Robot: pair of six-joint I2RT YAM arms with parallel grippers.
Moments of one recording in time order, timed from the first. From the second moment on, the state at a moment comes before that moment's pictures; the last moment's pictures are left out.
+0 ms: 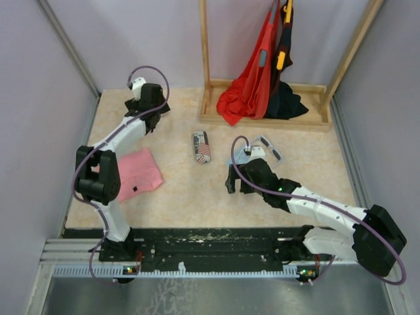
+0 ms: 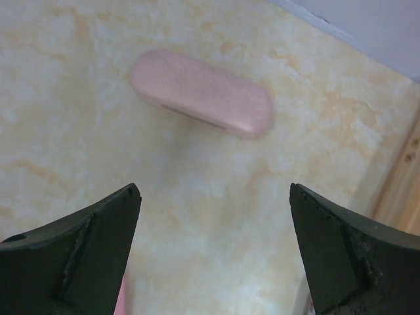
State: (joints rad) left arm -0.30 1.79 1.40 -0.19 -0.59 -0.53; right arm 0.80 1.10 0.57 -0.15 0.21 0.56
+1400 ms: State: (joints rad) left arm -0.10 2.55 2.26 -0.20 -0.28 -0.29; right arm 0.80 1.19 0.52 -0.04 0.06 0.53
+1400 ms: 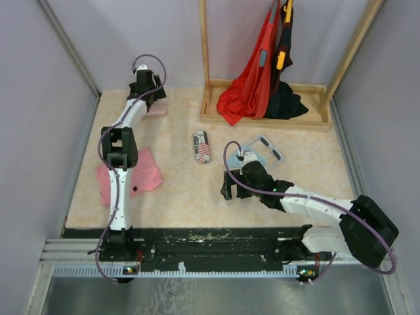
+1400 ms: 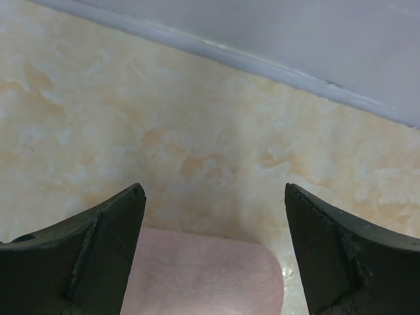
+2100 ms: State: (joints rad) left arm -0.06 2.55 2.24 -0.34 -0.18 -0.32; right arm 0.80 1.20 0.52 -0.04 0.05 0.52
